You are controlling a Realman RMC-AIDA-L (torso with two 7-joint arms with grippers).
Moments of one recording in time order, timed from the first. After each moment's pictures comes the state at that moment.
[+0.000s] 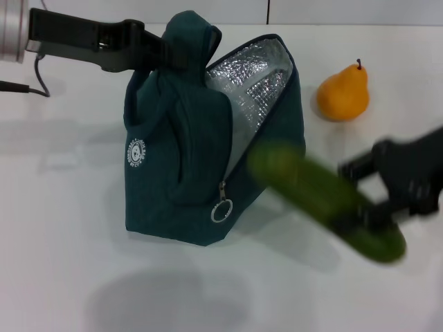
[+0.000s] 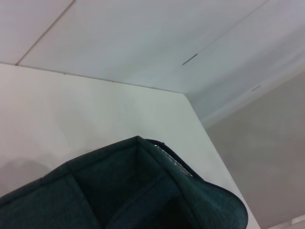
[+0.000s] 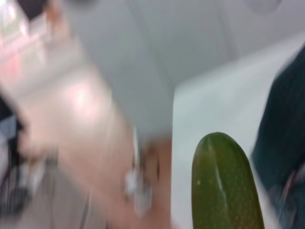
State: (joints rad) left arm -0.69 -1.97 0.74 1.00 2.05 1.76 -2.59; right arm 0.77 2.00 -0.95 -0.94 -2.02 -2.03 1.85
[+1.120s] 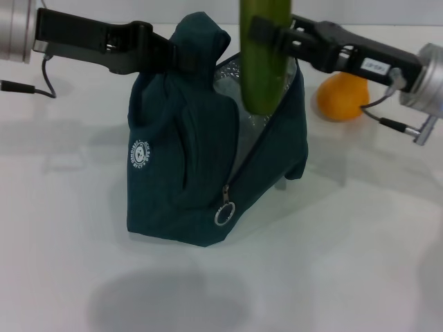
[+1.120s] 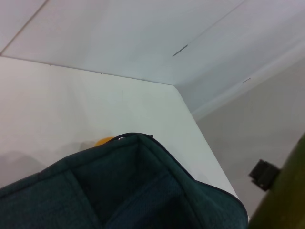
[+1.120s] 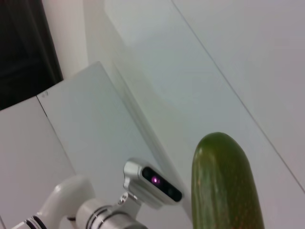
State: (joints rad) left arm -0.71 -1.97 0.75 0.99 2.04 1.78 -2.59; right arm 0.86 2.03 -0.87 -0.17 -1.39 -1.60 1.38
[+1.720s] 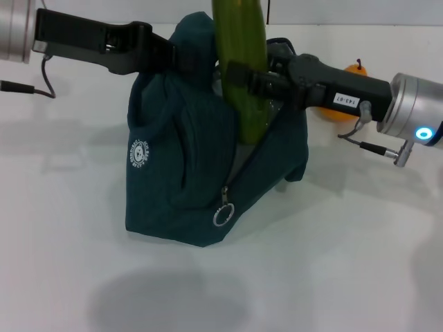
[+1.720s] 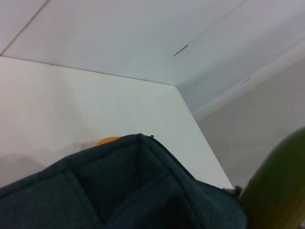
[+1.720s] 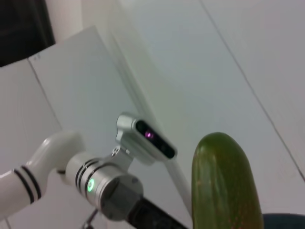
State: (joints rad) left arm -0.71 -1.97 0.75 0.99 2.05 1.78 -2.59; right arm 0.91 2.03 -0.91 -0.03 -1.40 -1.54 1.20
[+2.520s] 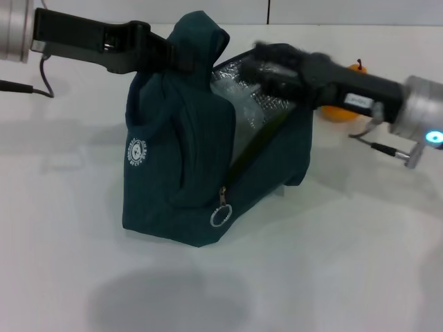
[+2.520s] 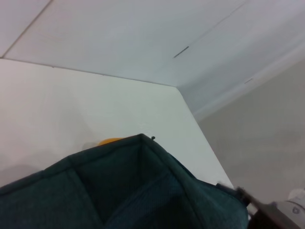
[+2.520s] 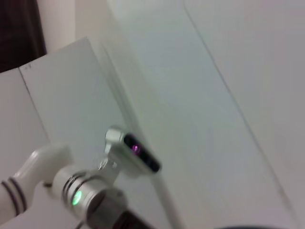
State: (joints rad) left arm -0.70 -1.97 0.74 0.99 2.05 1.78 -2.58; right arm 0.86 2.03 -0.91 -0.06 -1.37 -1.55 1.19
